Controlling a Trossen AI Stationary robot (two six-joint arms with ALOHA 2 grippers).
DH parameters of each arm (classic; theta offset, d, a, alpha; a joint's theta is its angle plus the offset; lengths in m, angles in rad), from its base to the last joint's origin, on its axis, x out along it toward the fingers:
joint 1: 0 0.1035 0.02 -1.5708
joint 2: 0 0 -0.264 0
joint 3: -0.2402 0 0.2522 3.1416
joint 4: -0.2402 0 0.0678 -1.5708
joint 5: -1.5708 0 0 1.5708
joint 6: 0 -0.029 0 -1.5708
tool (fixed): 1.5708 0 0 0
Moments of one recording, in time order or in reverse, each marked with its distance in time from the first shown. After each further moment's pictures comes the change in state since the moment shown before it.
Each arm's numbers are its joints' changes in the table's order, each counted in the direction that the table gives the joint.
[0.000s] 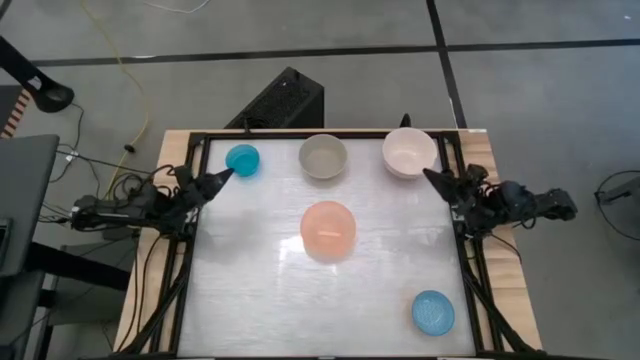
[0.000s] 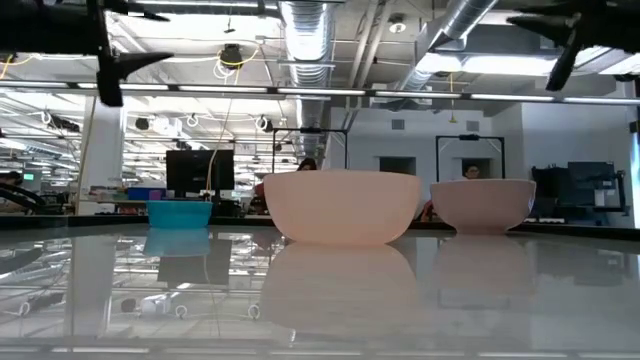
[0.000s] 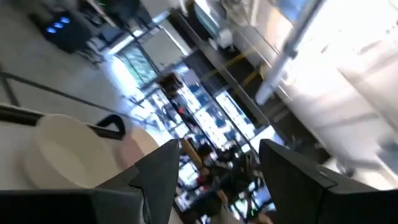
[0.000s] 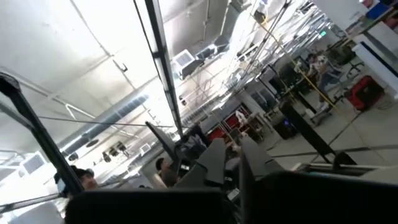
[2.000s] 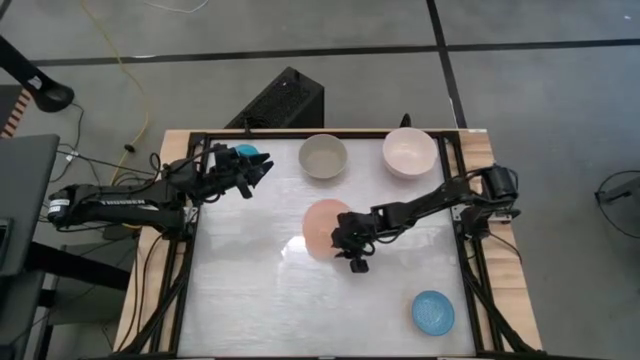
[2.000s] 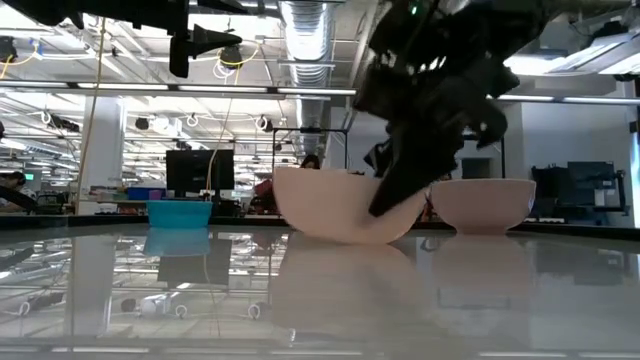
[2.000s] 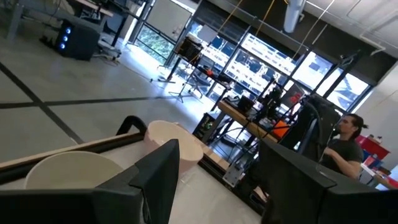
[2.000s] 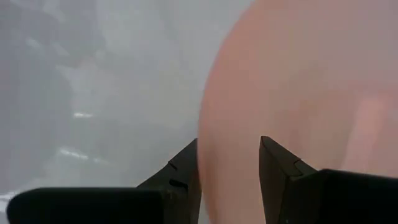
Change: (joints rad) left arm 0.242 0.655 -0.376 0.042 -0.305 -0.212; right arm -0.059 1.666 -0.774 -0.458 0.658 0.505
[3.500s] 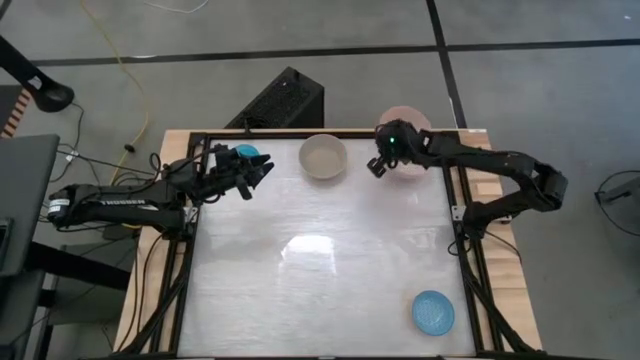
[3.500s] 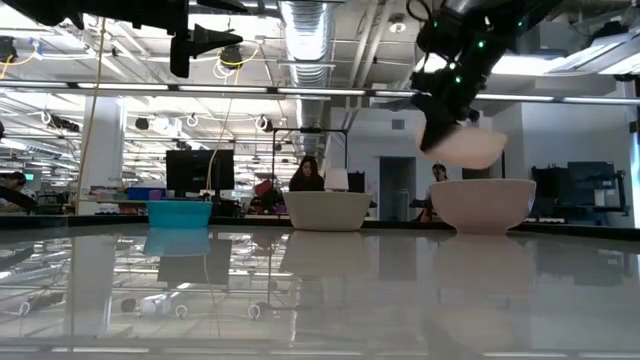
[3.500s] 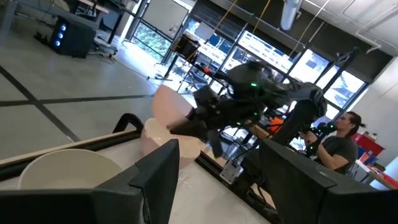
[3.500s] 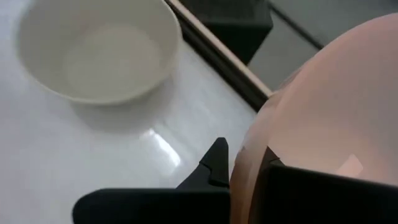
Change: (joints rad) left arm -0.003 0.000 0.001 -0.001 -0.015 0.004; right arm -0.635 -0.427 -0.055 -0.461 -0.429 -0.072
